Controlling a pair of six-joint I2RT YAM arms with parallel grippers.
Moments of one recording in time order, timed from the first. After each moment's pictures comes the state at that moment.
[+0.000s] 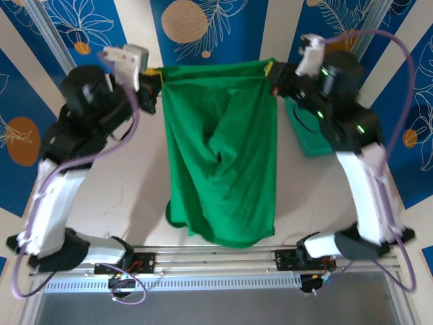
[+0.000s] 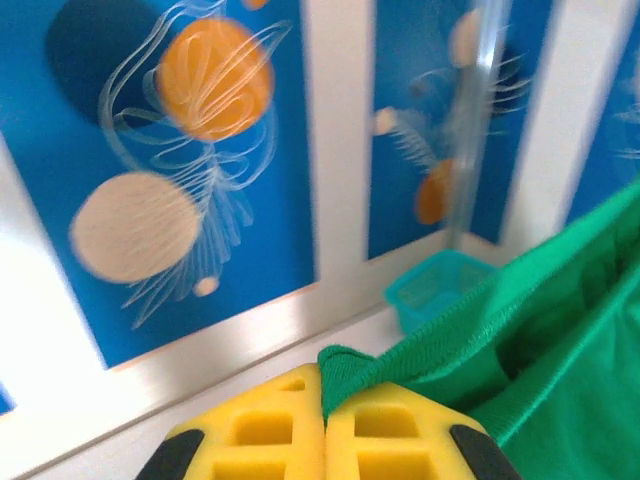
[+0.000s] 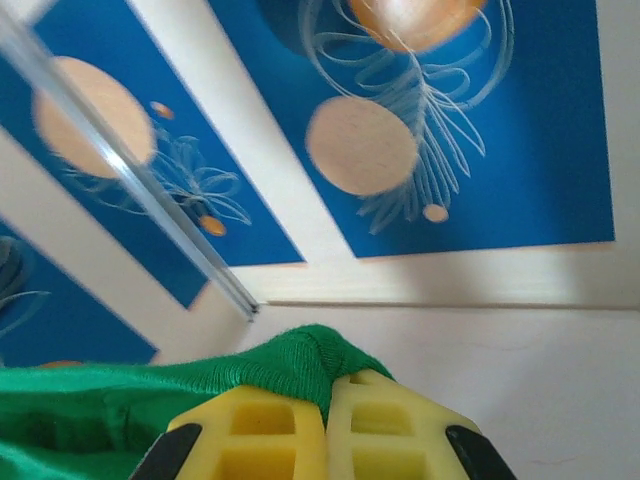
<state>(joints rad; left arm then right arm) -0.53 1.37 2.06 -0.80 -0.08 -0.03 0.39 1.42 2.06 -0.80 -0.09 0.46</state>
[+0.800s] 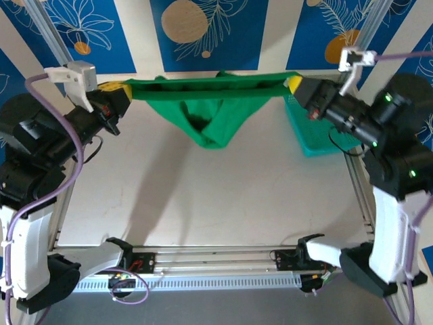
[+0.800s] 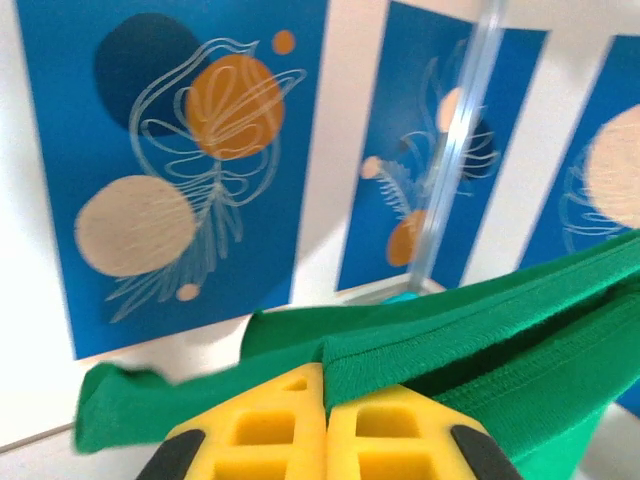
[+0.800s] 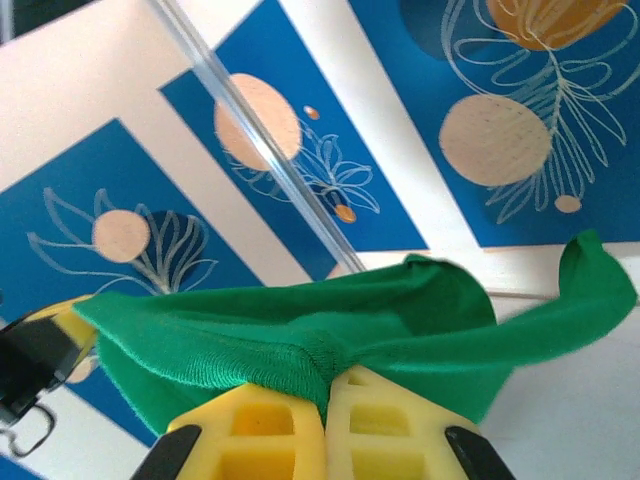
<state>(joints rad) -0.39 1.10 1.96 -0.83 0.22 -0.16 0.24 1.17 2.09 -0.91 -0.49 0.57</state>
